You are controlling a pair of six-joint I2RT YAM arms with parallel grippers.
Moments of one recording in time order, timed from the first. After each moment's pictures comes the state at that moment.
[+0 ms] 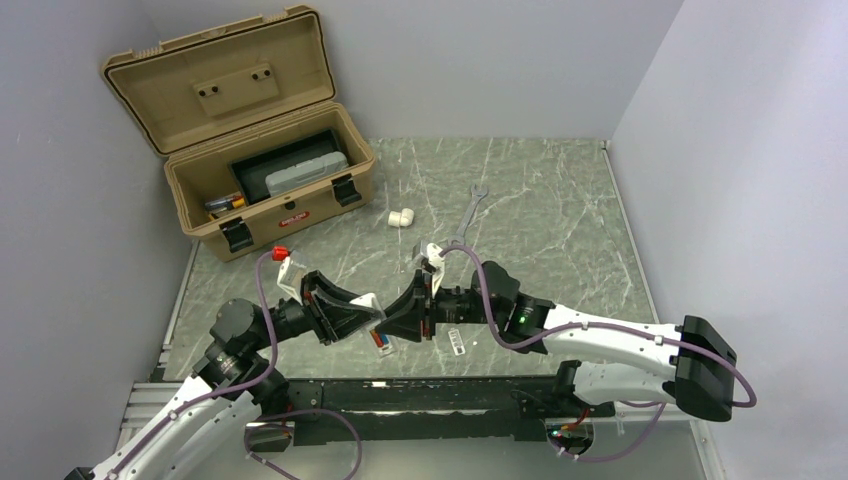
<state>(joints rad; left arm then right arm) -0.68 0.30 0.36 0.17 0.55 -0.69 1.13 1.11 0.64 0.45 -0.41 0.41</state>
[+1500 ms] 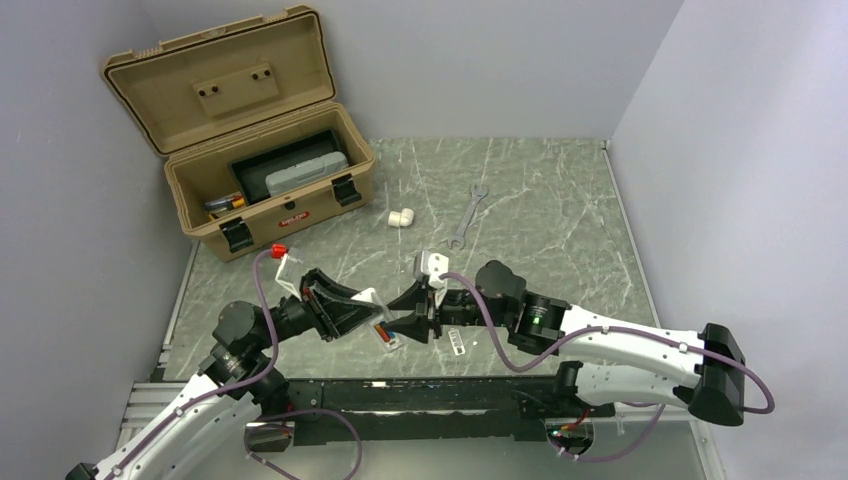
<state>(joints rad) -0.69 0.32 0.32 0.29 0.53 -0.78 1.16 1.04 0.73 0.21 -0.33 0.07</state>
